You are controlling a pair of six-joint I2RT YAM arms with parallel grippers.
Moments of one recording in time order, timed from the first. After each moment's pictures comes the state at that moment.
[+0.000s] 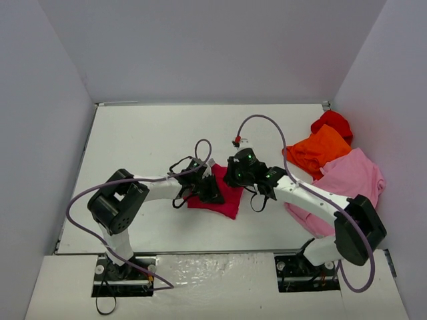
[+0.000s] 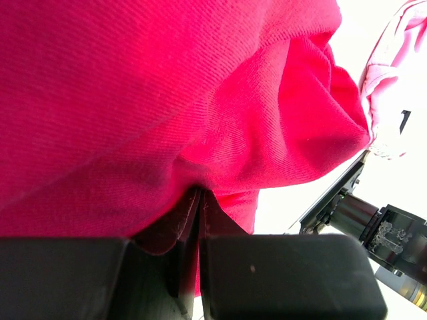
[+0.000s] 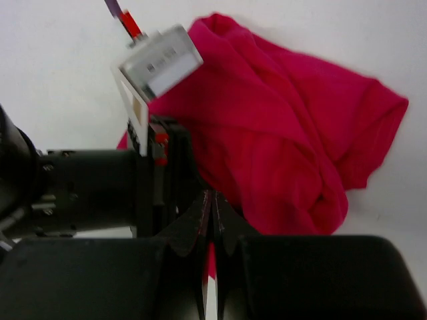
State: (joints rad) left arm -0.71 1.79 0.90 0.04 0.44 -0.88; right arm 0.72 1.41 0.89 -0.19 0.05 0.59
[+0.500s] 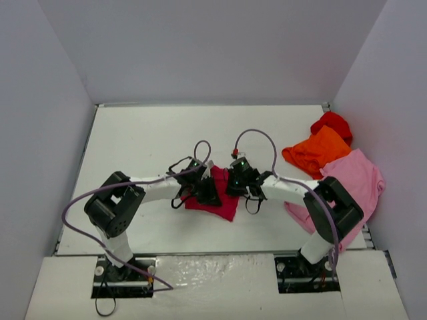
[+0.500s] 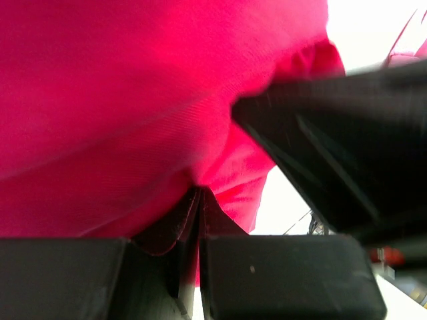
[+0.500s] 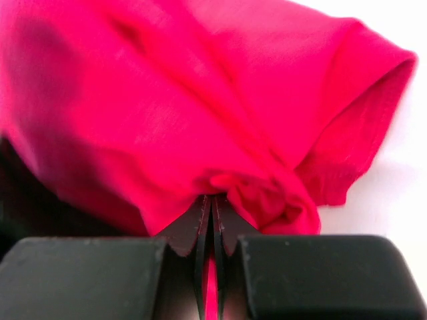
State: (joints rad) left arm -0.71 1.76 0.93 -0.08 0.42 -0.85; right arm 0.68 1.61 0.78 -0.09 0.01 0.63
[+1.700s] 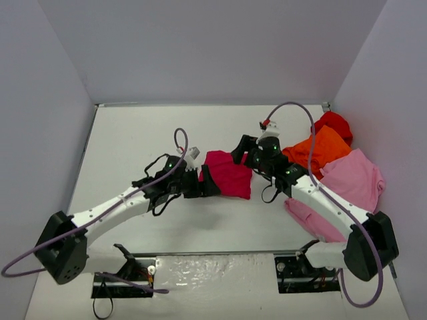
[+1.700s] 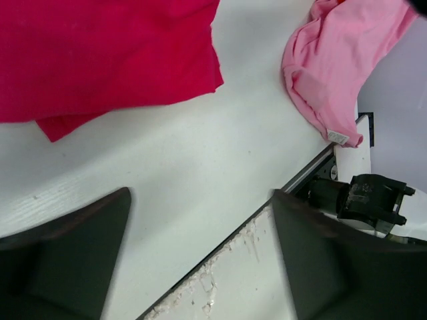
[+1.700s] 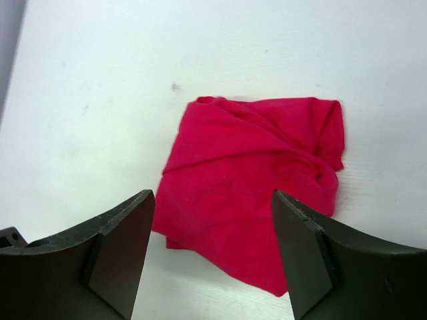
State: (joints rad) left arm -0.71 1.30 0.81 -0.16 0.28 -0.78; right arm 0.55 1.28 0.86 -0.07 0.13 0.57
